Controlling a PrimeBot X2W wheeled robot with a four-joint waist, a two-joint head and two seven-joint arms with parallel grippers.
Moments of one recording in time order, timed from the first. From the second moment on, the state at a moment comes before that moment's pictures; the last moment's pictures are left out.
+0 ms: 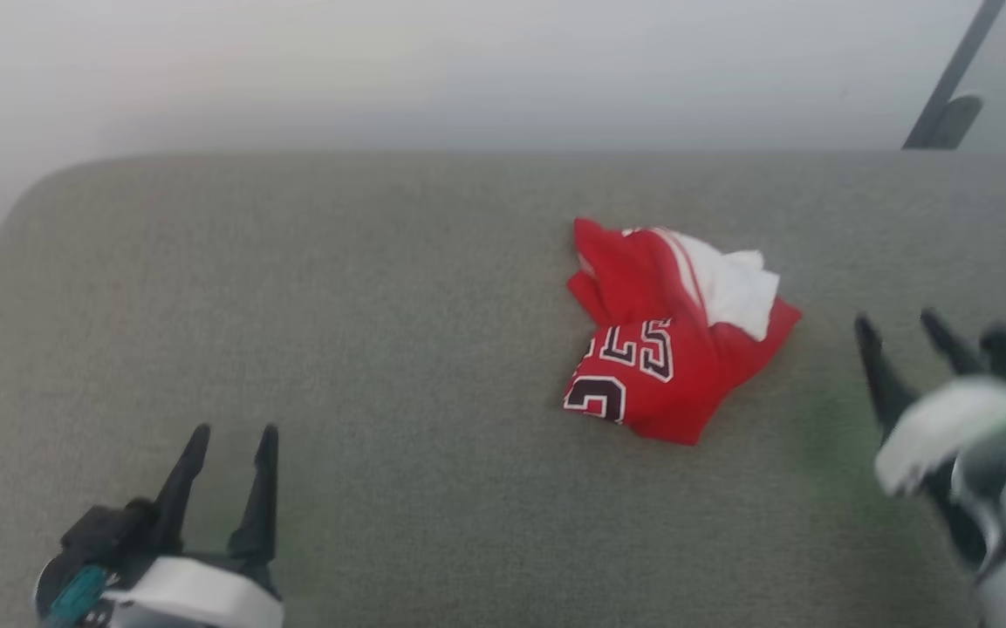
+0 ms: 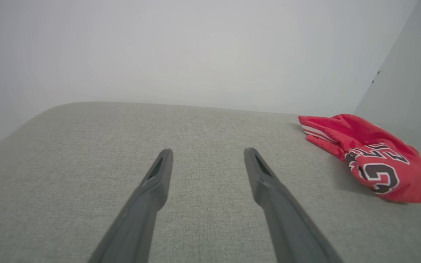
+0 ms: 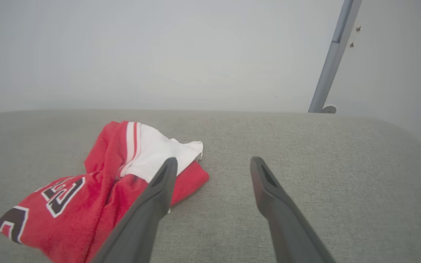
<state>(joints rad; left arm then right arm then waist) 0.01 0.21 0.00 0.18 -0.34 -0.13 -0.26 -0.27 -0.27 0.01 0.36 0.35 0.13 -0.04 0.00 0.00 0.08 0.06</state>
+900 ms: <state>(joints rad) -0.20 0.12 -0.14 0.22 -0.41 -0.13 -0.26 -0.97 -0.53 0.28 0.64 0.53 0.13 0.93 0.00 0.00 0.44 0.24</state>
